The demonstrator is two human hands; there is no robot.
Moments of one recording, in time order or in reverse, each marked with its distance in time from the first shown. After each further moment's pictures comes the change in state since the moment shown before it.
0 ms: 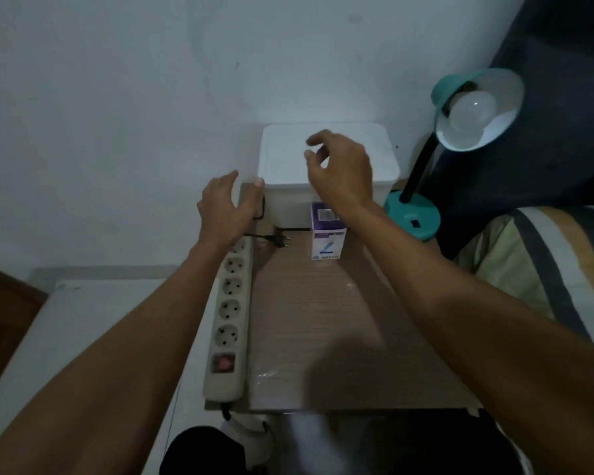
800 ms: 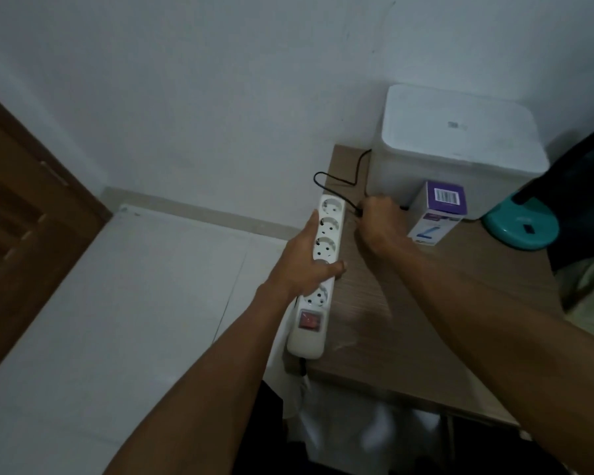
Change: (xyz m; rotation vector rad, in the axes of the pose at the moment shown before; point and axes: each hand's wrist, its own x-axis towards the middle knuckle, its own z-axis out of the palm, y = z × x) left_hand -0.108 -0.111 0.008 -0.285 -0.334 -0.149; right_hand -0.087 -0.006 0.140 -0.457 -0.524 0.043
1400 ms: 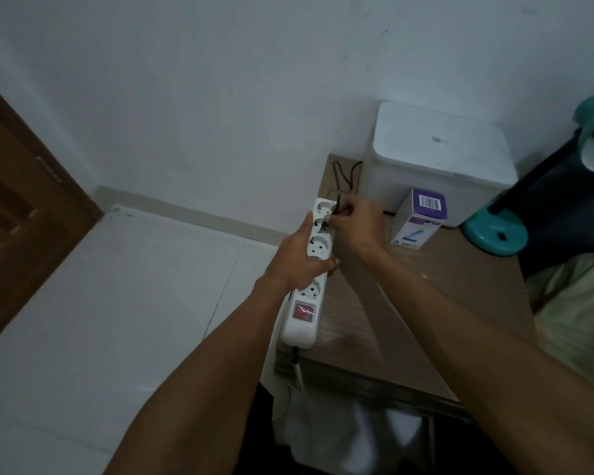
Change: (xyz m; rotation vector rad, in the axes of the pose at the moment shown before) left_hand -0.005 0.001 -0.001 0.000 0.007 0.006; right_hand -0.040 -0.035 -0.024 0.735 0.047 0.112
